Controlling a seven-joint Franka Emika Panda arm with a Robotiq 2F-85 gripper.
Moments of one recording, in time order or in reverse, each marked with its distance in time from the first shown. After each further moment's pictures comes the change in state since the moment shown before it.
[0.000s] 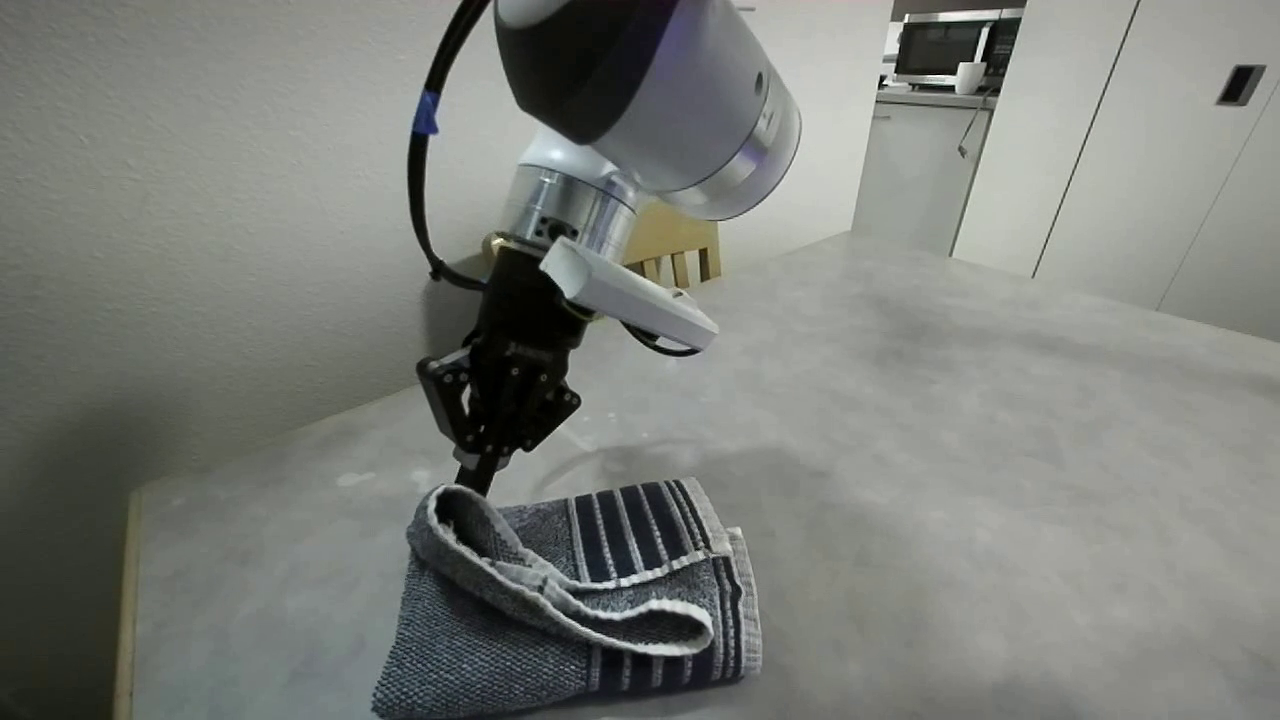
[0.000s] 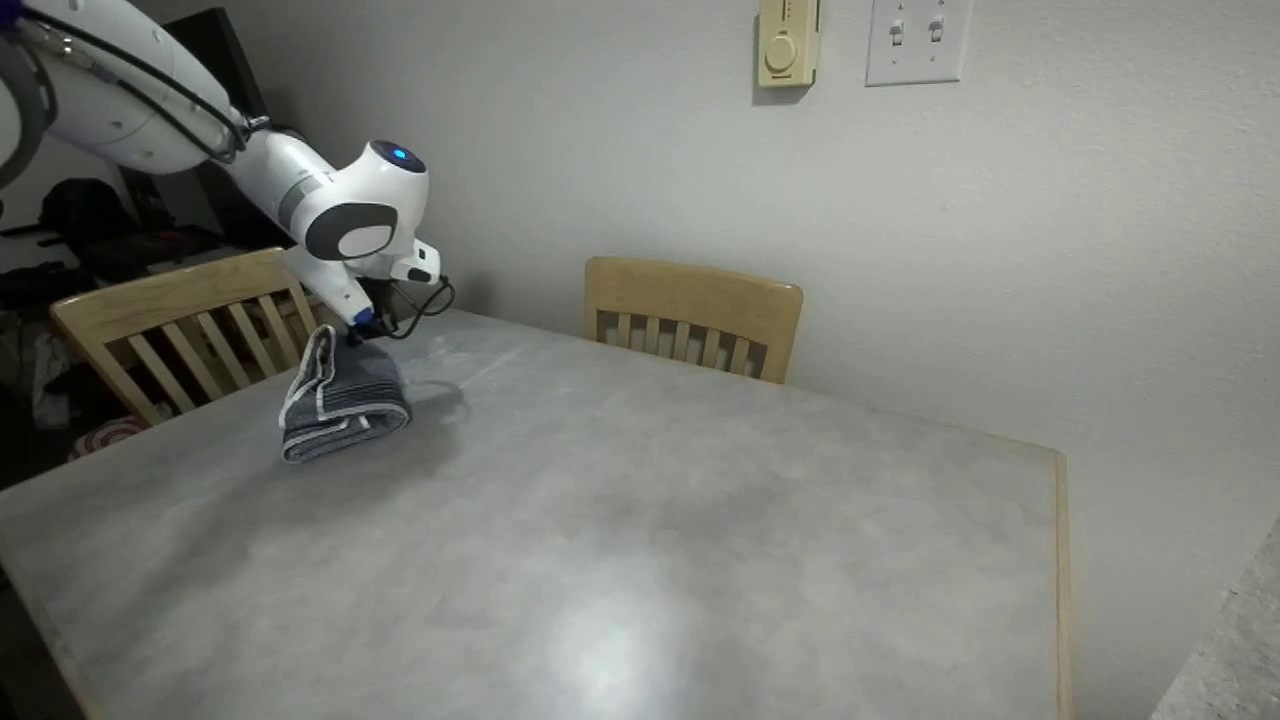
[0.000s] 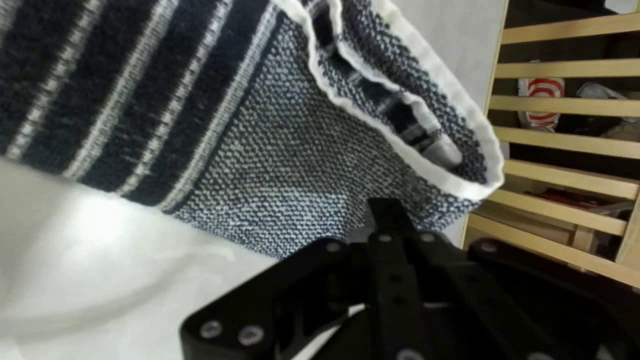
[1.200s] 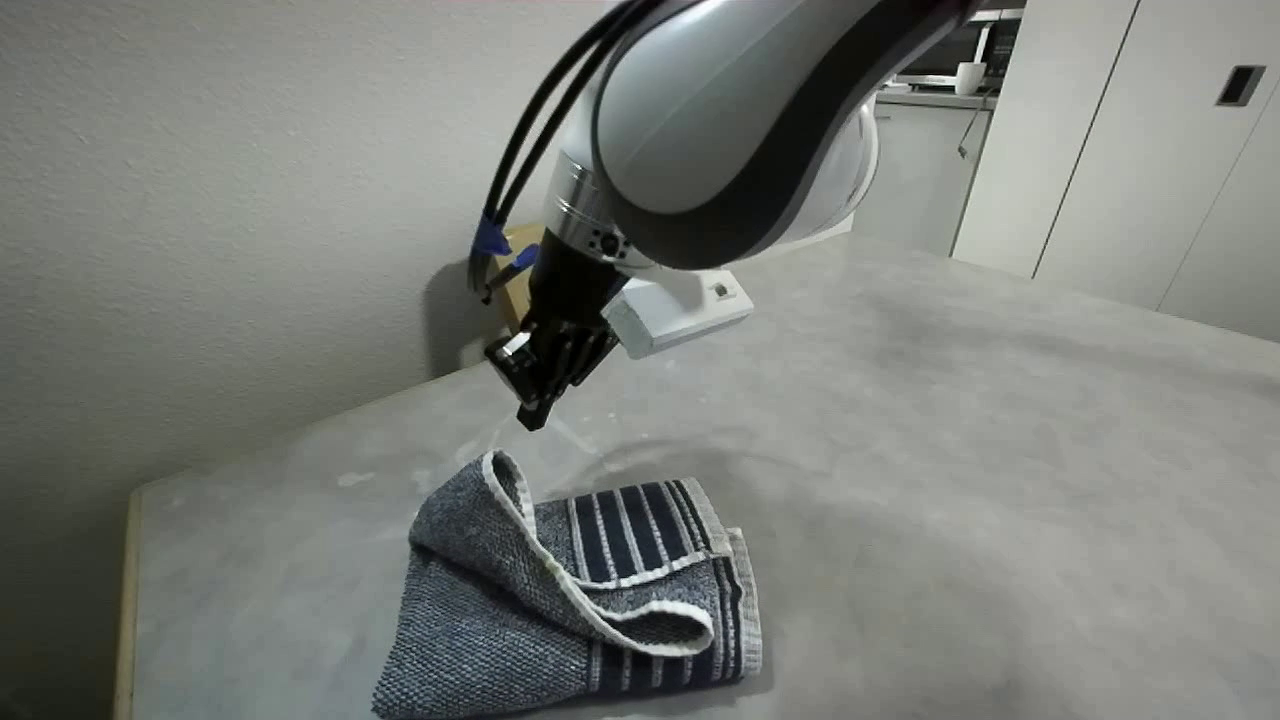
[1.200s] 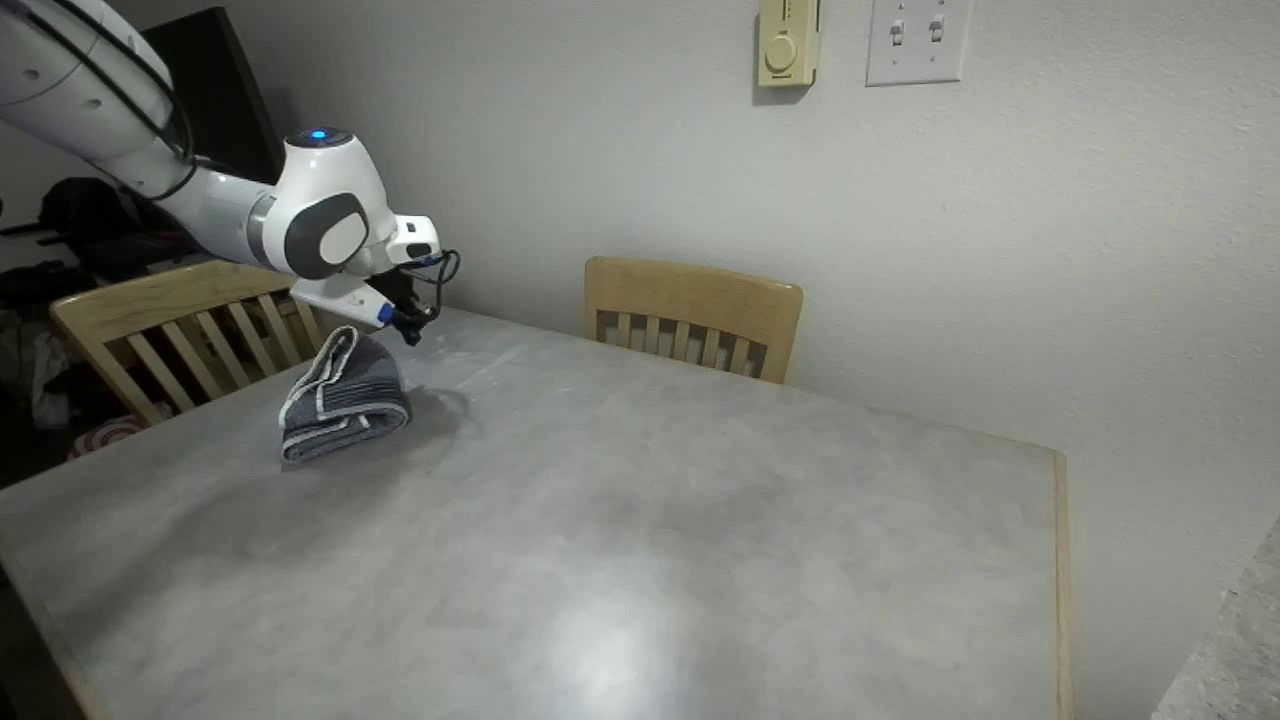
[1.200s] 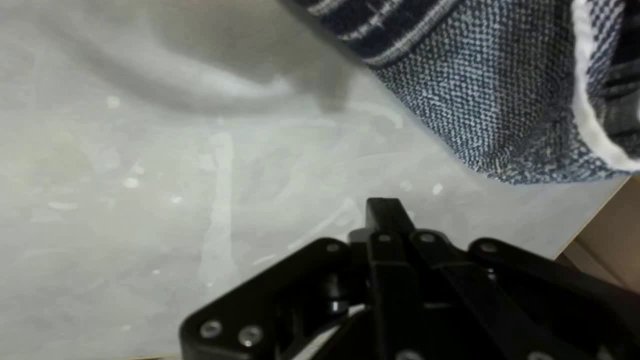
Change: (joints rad) arm 0.086 -0.157 -0.163 -0.283 -0.315 0.472 0.082
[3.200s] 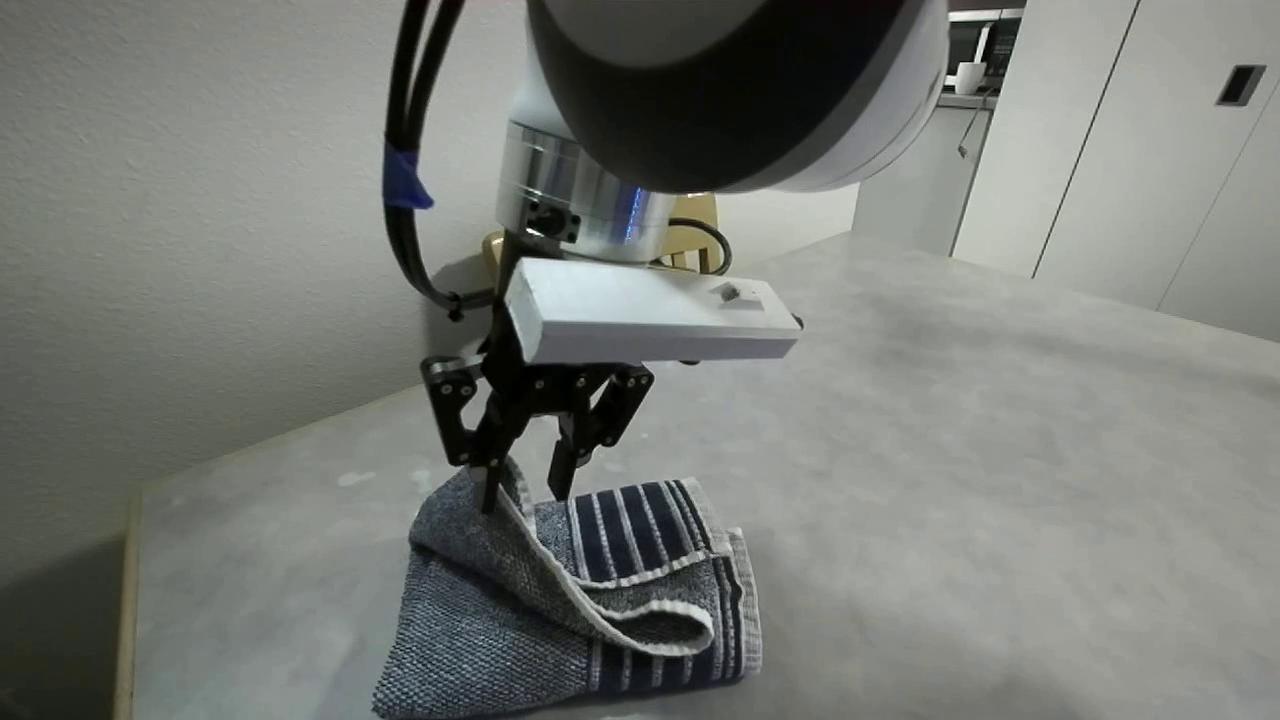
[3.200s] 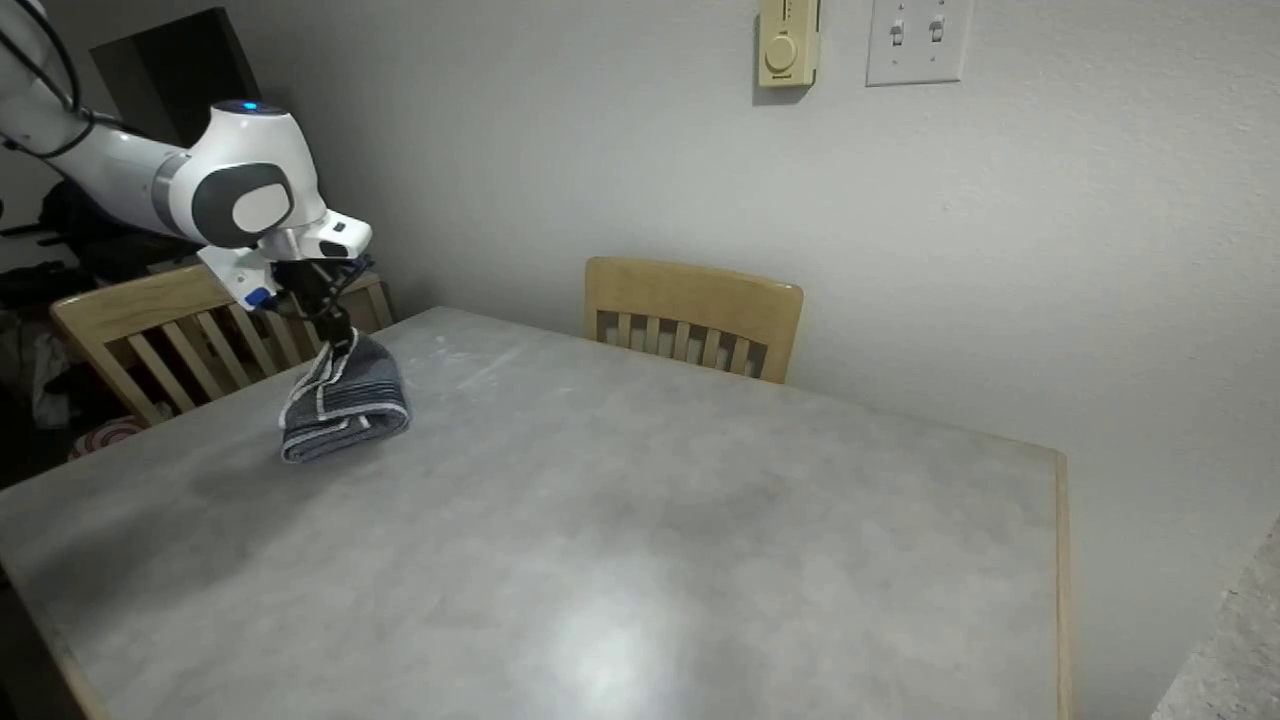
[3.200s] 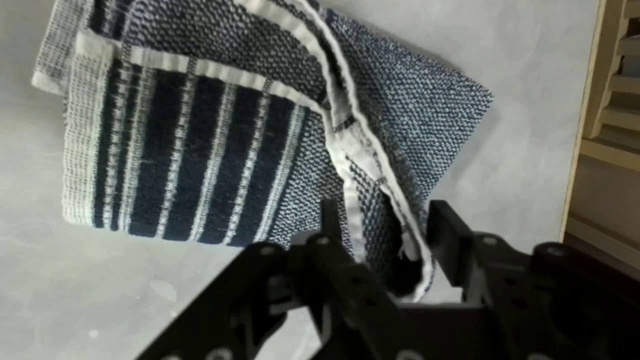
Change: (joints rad) arm 0.147 -0.159 -0.057 -0.134 0.126 -0.174 0.413
